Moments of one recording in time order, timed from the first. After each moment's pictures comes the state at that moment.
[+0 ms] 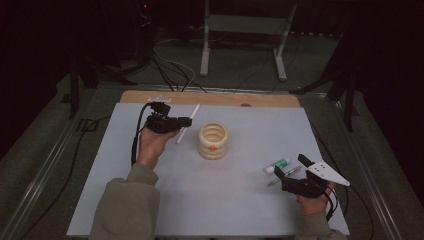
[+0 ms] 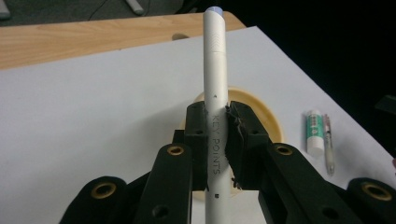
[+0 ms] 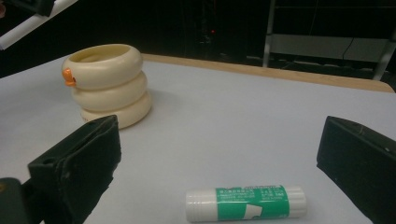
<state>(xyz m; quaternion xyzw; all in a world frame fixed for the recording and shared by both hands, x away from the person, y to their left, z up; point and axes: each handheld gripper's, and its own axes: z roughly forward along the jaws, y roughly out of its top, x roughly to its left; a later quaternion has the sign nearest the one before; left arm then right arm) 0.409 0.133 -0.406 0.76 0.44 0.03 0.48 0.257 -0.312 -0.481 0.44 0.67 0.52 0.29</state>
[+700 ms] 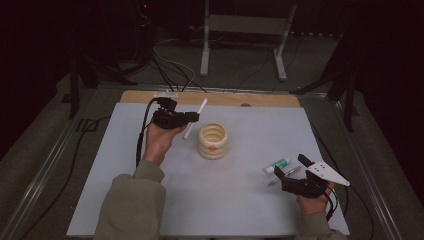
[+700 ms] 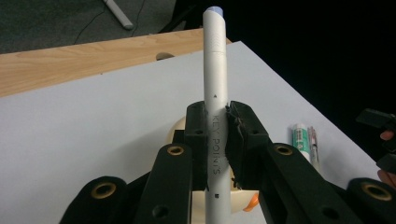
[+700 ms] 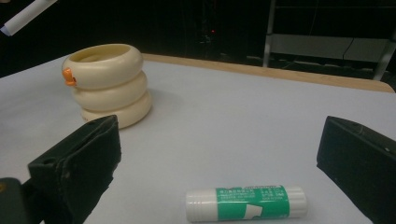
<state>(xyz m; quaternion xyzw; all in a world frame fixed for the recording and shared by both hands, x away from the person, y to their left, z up) 0.414 0.115 -0.394 0.75 0.42 0.03 0.50 0.257 -0.311 -0.481 0.44 0.67 0.52 0.29</state>
